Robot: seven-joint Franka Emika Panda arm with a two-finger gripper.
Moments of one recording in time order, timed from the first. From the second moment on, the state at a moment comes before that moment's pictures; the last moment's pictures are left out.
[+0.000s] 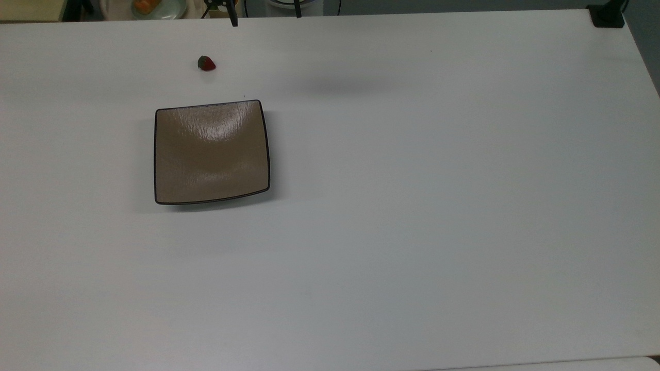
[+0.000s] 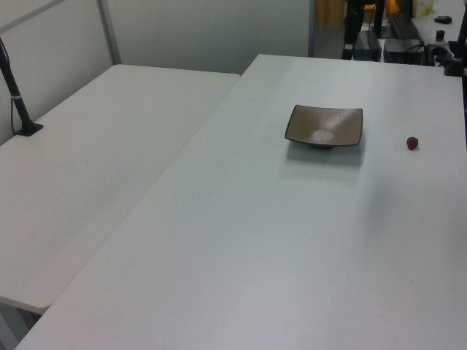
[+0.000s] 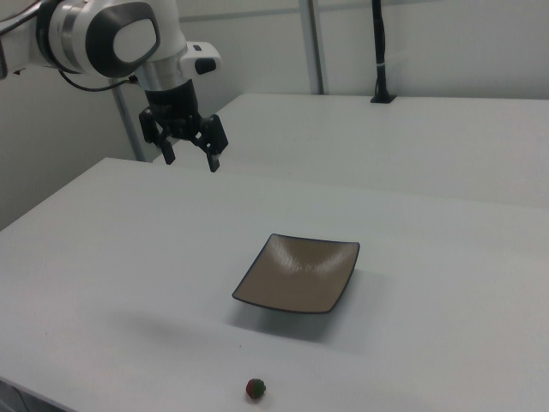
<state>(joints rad) 0.12 -0.05 -0.07 -1.69 0.09 1.74 -0.15</state>
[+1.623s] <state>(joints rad) 0.12 -0.04 -0.07 -1.73 0.09 1.73 -0.23</state>
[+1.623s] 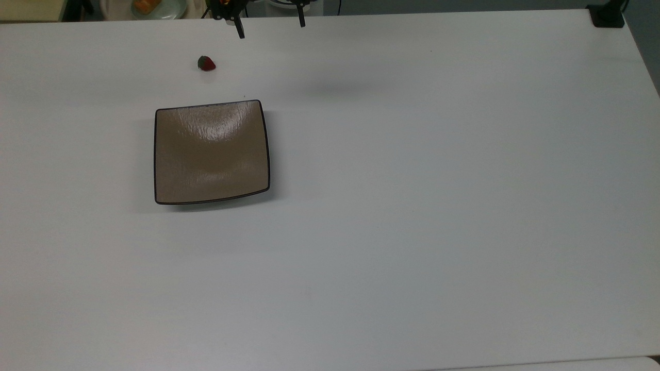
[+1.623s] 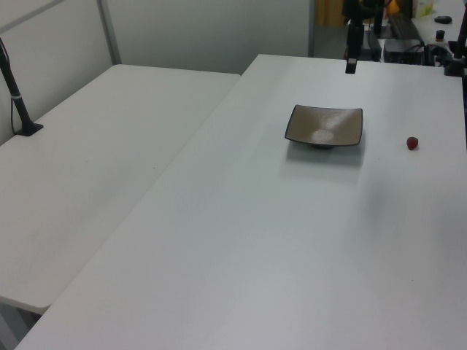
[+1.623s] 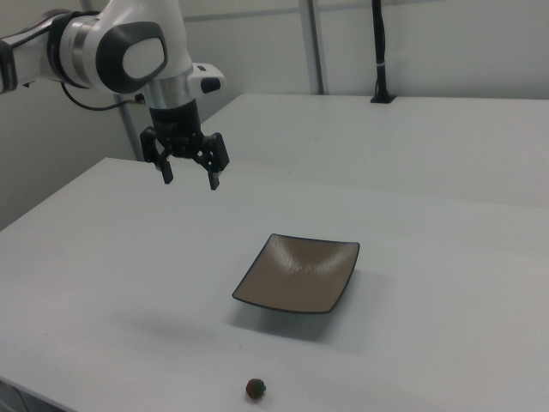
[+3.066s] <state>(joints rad) 0.06 -0.04 -0.07 -2.06 -0.12 1.66 -0.76</state>
